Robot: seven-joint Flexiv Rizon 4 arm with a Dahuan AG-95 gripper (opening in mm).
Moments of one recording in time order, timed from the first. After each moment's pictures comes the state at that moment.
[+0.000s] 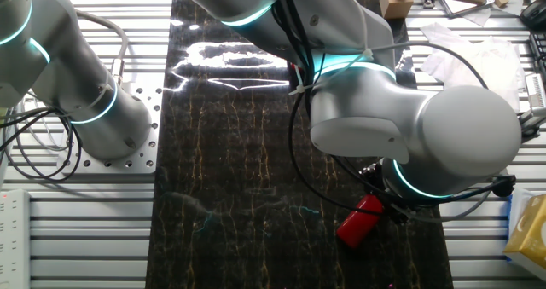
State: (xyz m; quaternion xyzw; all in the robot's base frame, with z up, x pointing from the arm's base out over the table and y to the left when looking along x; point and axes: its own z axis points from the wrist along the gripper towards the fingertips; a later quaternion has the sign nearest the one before) arm 0.574 -0.176 0.033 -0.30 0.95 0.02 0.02
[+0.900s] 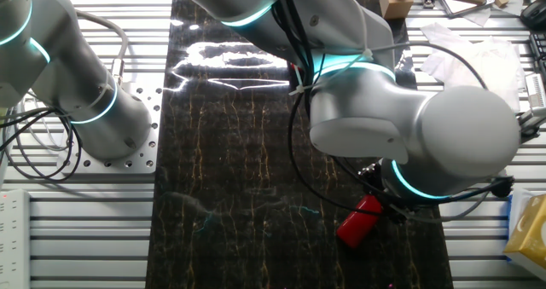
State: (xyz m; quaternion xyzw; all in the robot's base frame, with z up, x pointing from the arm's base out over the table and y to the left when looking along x) arm 0.574 -0.178 0.019 -0.29 0.96 0.02 0.03
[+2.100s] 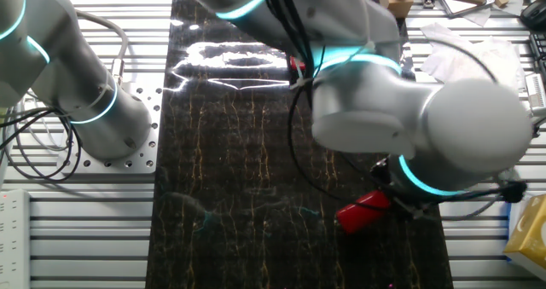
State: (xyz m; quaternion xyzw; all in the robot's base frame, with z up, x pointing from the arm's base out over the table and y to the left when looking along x) arm 0.592 -0.174 0.068 -0.22 0.98 0.02 0.03
